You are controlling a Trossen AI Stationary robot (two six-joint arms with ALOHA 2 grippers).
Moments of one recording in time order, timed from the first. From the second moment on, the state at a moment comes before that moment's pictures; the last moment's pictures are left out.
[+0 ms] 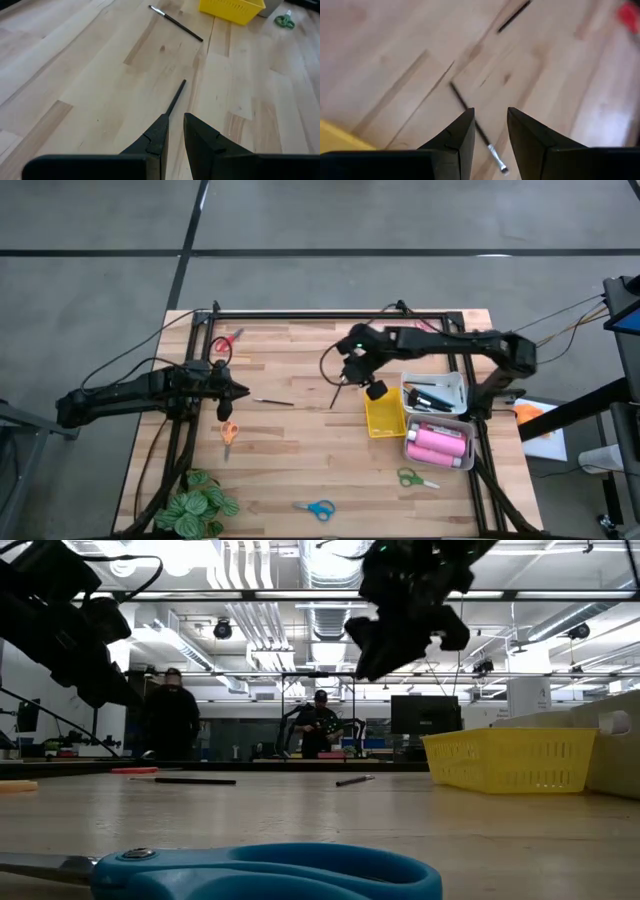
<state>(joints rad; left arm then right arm) 0.24 0.30 0.22 -0.53 0.07 -0.19 -0.26 1.62 1.21 -0.55 -0.29 -0.80</state>
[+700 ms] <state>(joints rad) 0.24 0.30 0.22 -0.53 0.07 -0.18 -0.24 2.04 1.47 -0.78 -0.18 -1.02</state>
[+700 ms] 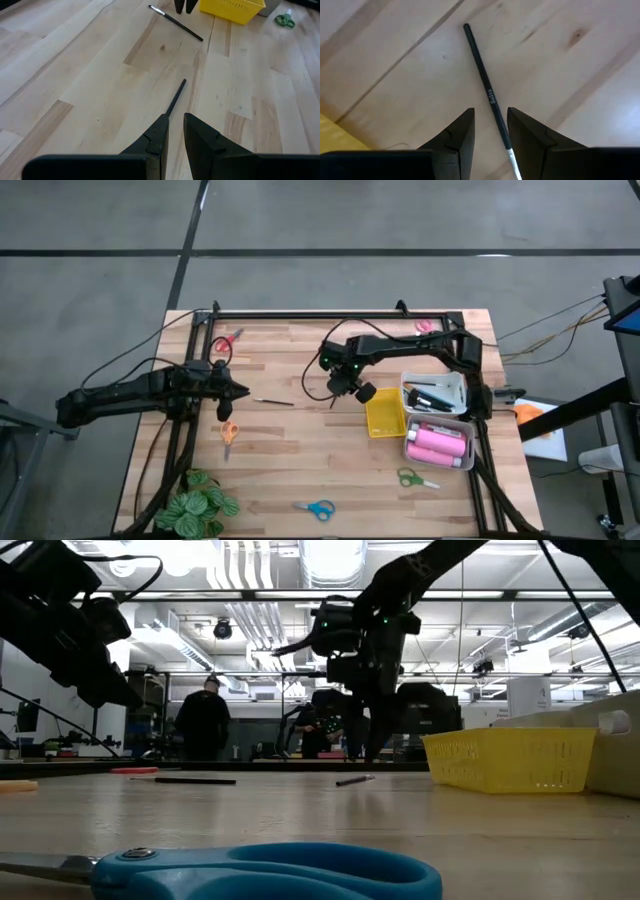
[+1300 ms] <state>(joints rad) 0.24 0.30 0.22 -0.53 0.07 -0.18 -0.23 2.11 1.47 -0.75 -0.06 -1.02</state>
